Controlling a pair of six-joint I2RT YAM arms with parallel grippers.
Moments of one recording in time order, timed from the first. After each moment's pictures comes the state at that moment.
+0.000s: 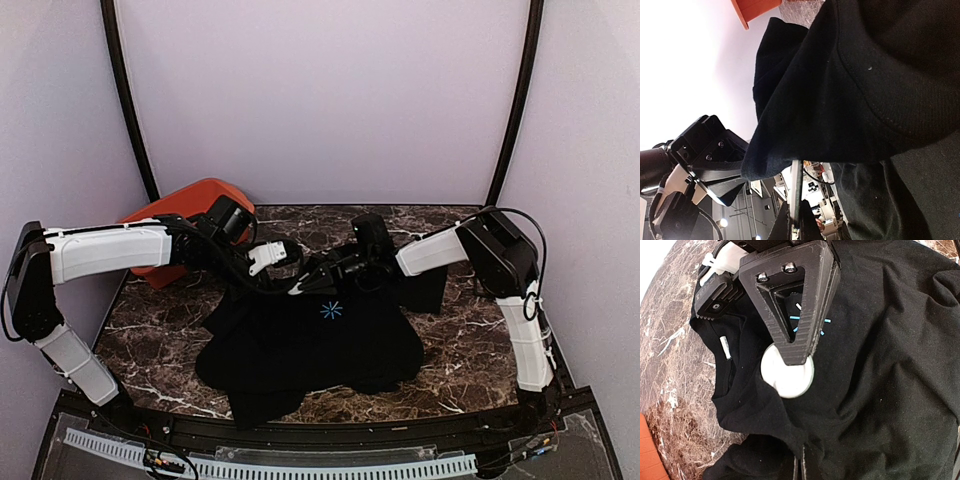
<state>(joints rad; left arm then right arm) -0.69 1.58 1.16 -0.57 0.22 0.53 0.68 2.27 1.44 0.33 -1.22 1.39</state>
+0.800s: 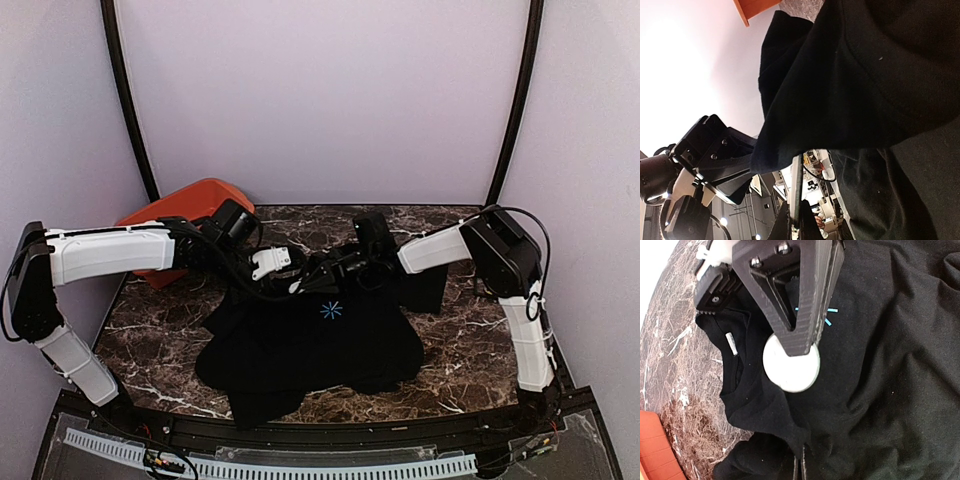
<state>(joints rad) -0.74 1.58 1.15 -0.57 0.11 0.57 0.68 2.26 1.44 0.28 -1.23 1.37</state>
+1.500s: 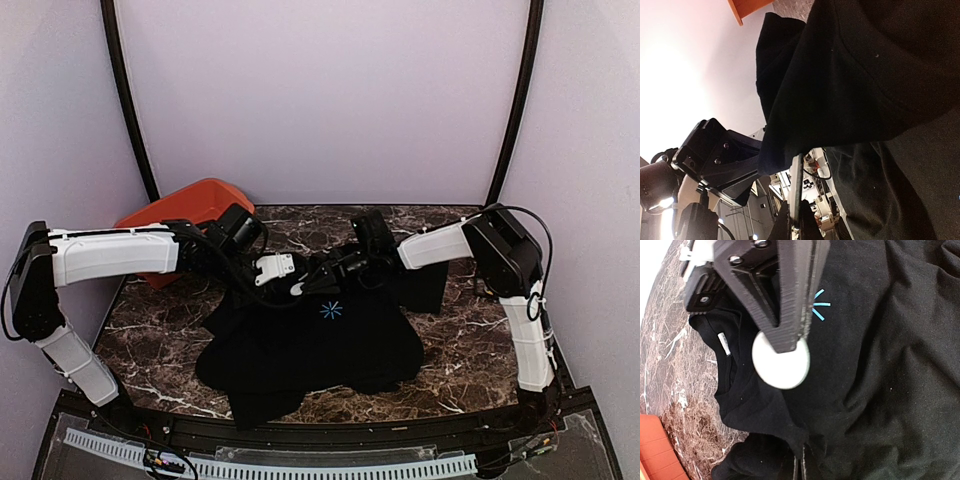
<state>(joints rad) -0.77 1.59 1.15 -0.58 0.07 0.59 0.68 2.25 1.47 0.13 -1.23 1.27</state>
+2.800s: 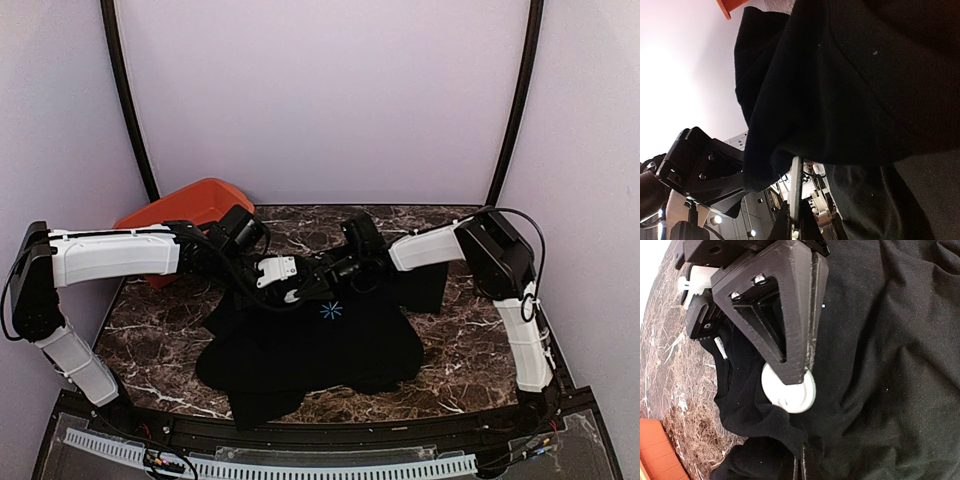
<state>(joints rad) -0.79 1.59 1.15 -0.58 0.06 0.60 0.71 2.29 1.54 0.04 -1.22 1.22</state>
